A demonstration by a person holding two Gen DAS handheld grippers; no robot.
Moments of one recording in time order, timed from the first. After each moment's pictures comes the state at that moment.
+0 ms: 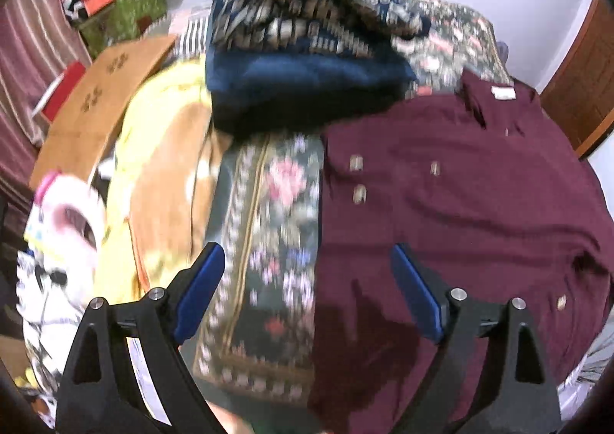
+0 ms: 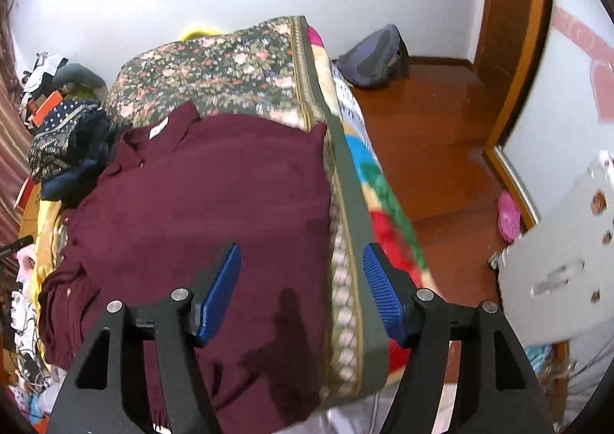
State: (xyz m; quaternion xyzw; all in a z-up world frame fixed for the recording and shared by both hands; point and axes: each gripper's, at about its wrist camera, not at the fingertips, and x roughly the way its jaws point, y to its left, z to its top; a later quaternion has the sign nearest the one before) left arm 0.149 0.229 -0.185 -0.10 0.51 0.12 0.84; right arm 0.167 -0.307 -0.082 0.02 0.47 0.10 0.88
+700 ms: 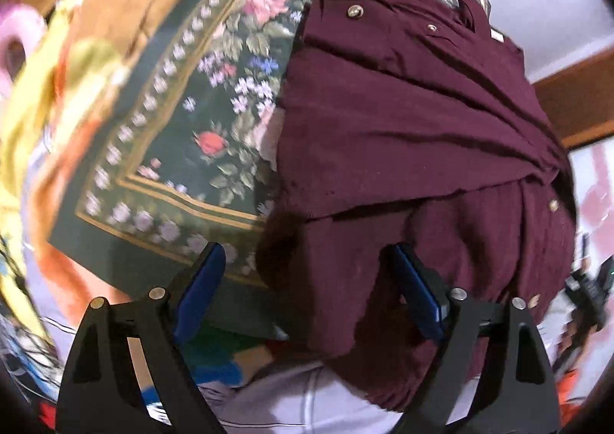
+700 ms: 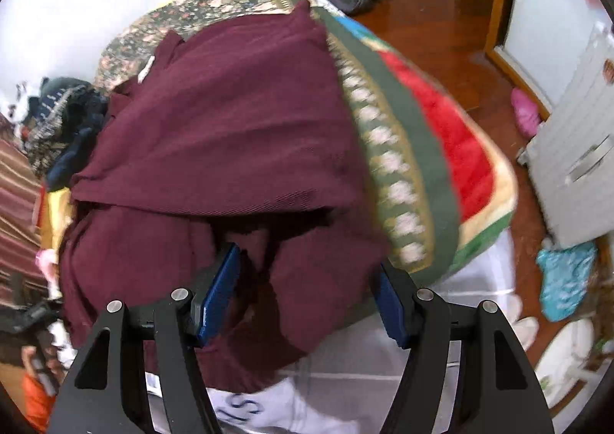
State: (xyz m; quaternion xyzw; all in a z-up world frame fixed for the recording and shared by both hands) left arm 0.076 0.215 -0.277 -0.30 0.58 0.02 0.76; right arm 0.116 -0.302 -0.144 0.14 0.54 0.10 0.82
